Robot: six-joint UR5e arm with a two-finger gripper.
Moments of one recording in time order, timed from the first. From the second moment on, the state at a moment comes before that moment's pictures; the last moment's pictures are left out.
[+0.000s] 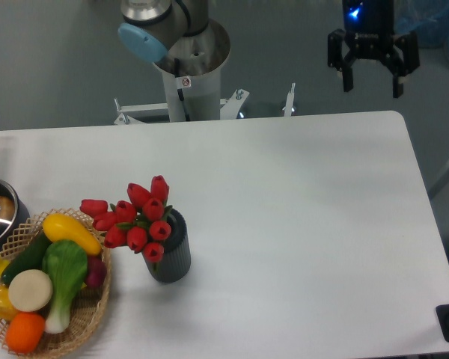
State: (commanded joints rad) arm 3.00 -1.45 -1.83 -0.94 1.27 1.67
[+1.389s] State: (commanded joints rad) arm 2.97 -1.45 -1.94 -0.88 1.01 1.42
